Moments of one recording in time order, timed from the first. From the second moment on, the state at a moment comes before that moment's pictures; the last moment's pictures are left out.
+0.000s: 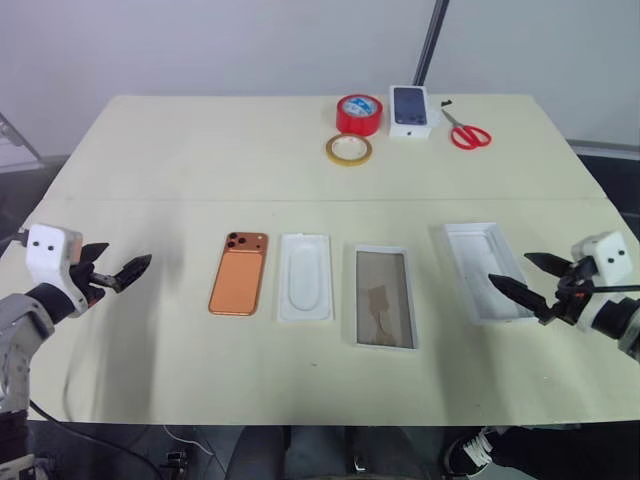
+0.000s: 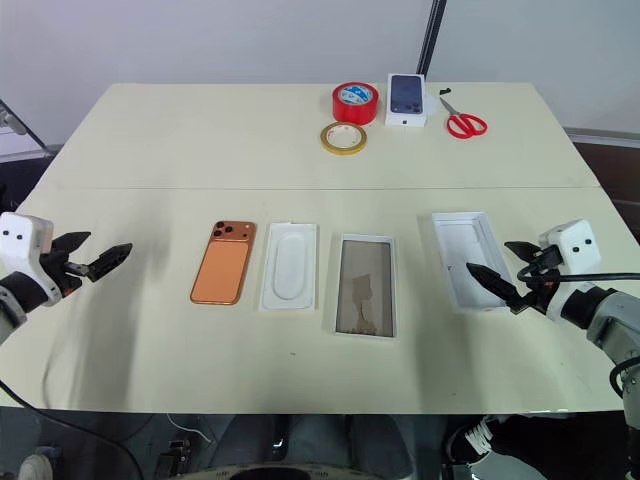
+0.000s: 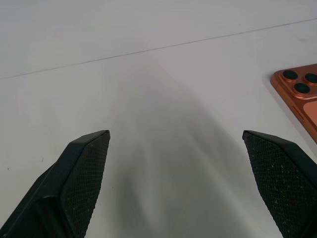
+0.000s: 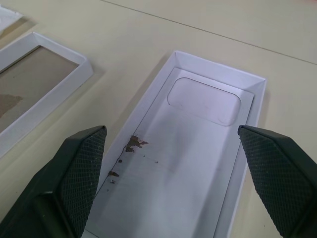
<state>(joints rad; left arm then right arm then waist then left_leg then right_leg) -0.05 0.76 0.51 -0.02 -0.45 0.52 -0.69 0.08 -0.82 -0.51 -0.26 0.52 0.62 0.80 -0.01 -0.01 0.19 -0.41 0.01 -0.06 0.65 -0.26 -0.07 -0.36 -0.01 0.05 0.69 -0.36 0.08</state>
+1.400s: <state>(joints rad) -0.35 0.23 0.28 -0.47 -0.88 1.51 -0.09 -0.15 -0.81 -0.11 -0.46 0.51 0.63 0.78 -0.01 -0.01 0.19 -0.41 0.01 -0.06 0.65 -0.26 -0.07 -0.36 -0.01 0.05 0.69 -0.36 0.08</state>
